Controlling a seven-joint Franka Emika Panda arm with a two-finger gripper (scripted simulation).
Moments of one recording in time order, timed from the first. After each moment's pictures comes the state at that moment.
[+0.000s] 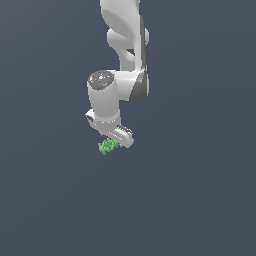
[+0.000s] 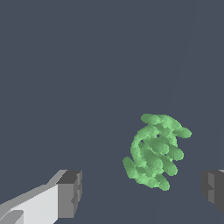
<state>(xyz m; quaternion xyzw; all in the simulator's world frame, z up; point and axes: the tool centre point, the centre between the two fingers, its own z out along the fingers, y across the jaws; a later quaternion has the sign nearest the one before) -0.009 -0.070 0.134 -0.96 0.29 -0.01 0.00</state>
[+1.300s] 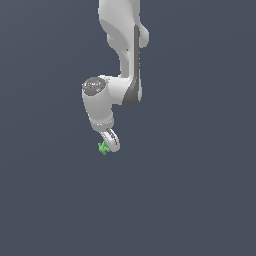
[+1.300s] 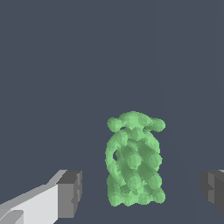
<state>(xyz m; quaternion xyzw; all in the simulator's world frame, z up) -0.029 -0.099 0.104 -0.88 0.47 0.00 0.00</state>
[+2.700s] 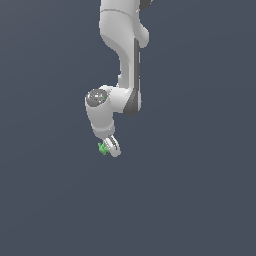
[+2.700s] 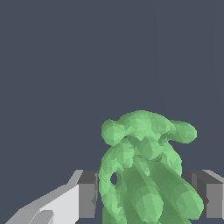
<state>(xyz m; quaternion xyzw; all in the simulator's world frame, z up) -0.027 -0.099 0.064 -0.88 0.47 0.00 0.00</state>
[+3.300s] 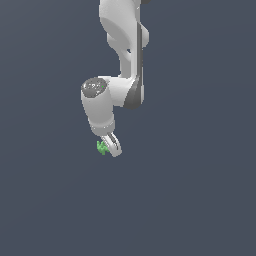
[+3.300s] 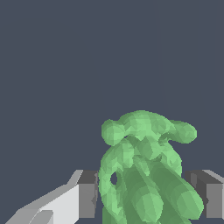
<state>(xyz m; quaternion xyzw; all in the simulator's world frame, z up) -0.002 -0.092 0.118 -0.88 0.47 0.00 0.00</state>
